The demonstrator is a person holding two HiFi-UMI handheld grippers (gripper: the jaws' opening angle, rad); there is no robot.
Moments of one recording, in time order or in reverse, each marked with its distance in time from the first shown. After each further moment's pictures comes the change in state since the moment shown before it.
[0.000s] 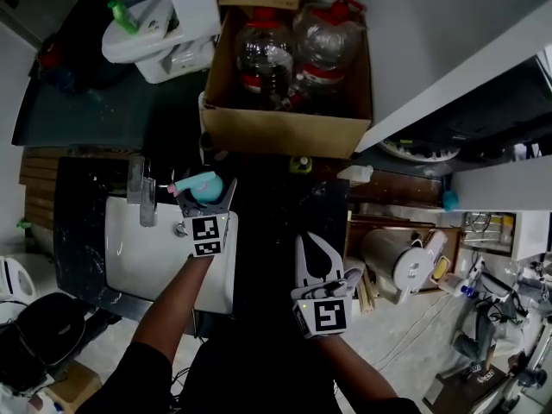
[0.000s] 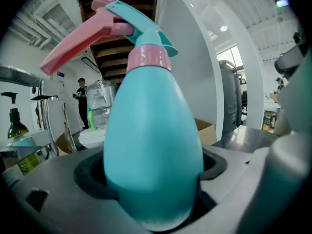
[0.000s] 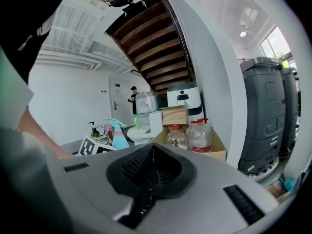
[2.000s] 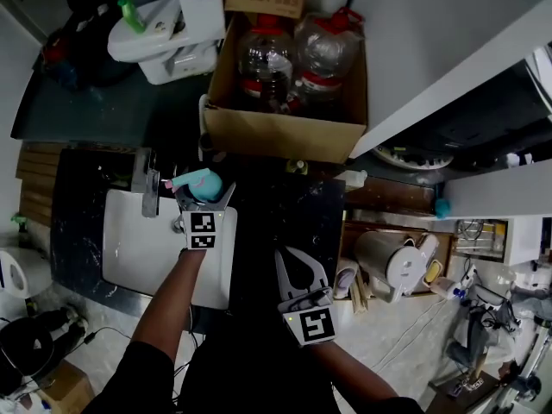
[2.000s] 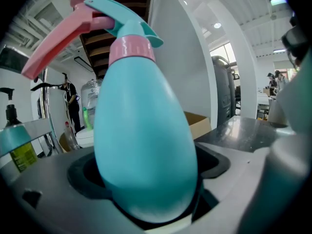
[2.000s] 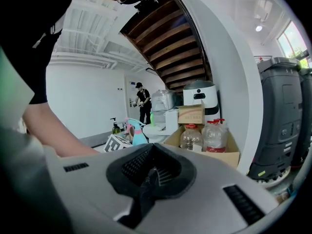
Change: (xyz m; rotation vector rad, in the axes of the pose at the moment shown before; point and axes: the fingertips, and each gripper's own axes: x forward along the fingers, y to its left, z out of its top) left arm -0.004 0.001 -0.022 0.059 0.027 -0.047; right arm -0.025 0.053 -0.001 -0.062 0.031 0.164
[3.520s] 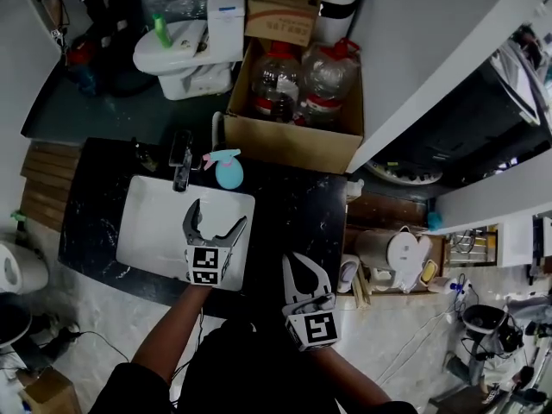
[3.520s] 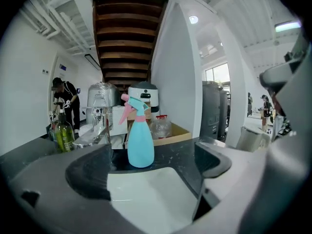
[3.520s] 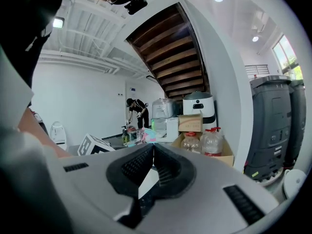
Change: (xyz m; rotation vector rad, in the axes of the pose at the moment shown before) left arm -0.166 -0.023 0.018 -0.154 -0.075 -0.055; right arm -0.072 0.072 0.007 -0.042 -0.031 -0.065
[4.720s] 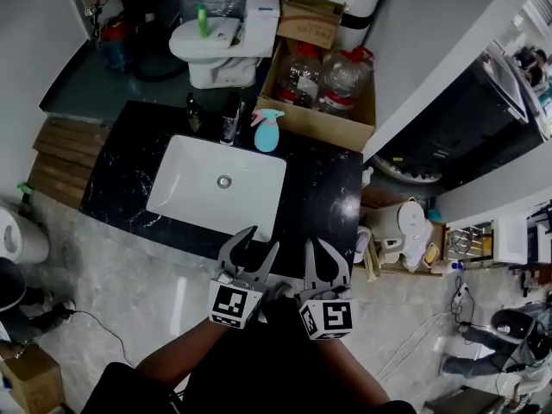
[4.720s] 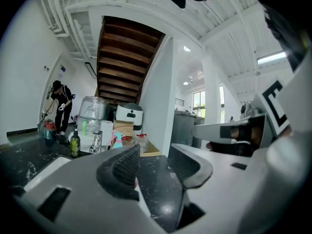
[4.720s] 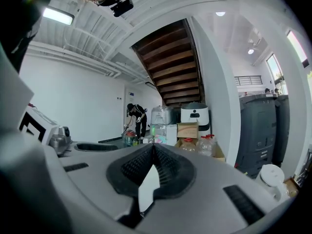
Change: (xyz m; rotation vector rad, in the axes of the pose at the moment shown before) left arm -0.249 -0.103 0.065 -0.087 -0.206 -0.187; right arm -0.104 0.100 0.027 -0.038 -0.067 -0.071
